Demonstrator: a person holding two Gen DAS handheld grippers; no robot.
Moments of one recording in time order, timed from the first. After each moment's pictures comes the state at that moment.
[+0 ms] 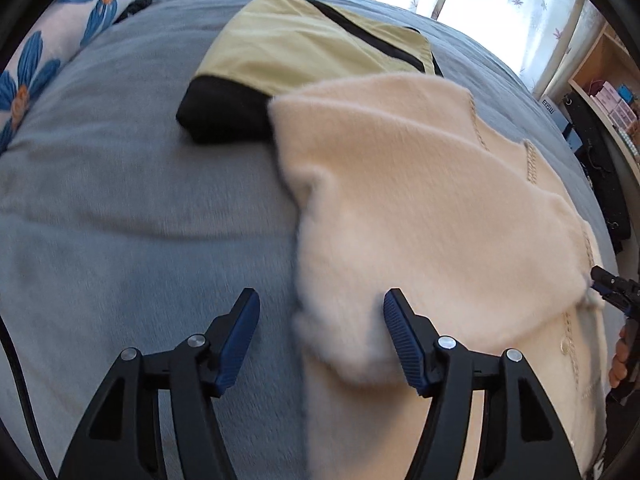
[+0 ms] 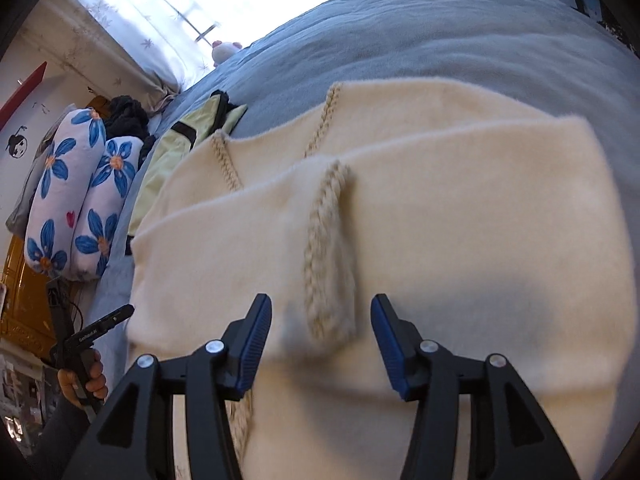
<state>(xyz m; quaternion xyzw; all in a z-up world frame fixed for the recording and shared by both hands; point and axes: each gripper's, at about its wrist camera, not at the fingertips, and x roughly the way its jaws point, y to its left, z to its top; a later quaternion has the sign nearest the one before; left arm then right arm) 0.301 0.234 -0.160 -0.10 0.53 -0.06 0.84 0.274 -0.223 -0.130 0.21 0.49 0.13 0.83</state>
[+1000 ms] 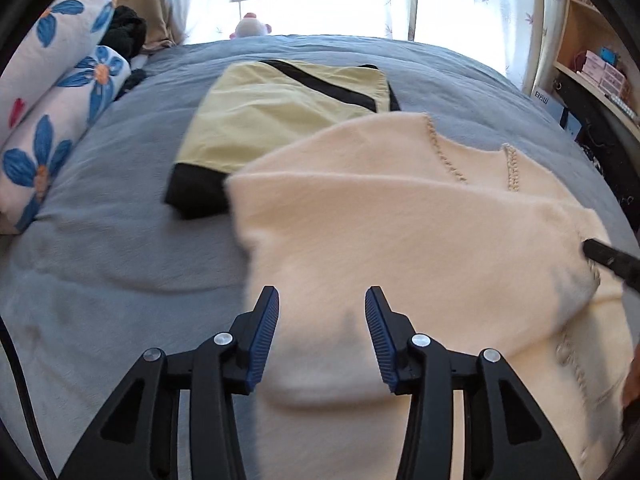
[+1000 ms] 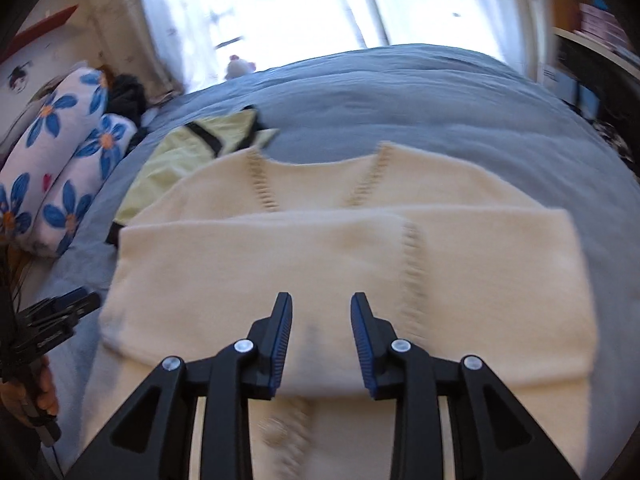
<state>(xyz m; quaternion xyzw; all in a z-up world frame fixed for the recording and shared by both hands) 0.292 0.161 -0.115 -0.01 0.46 -0.03 0.89 0.281 -0.104 -0.091 0.06 0.42 0.10 0.90</state>
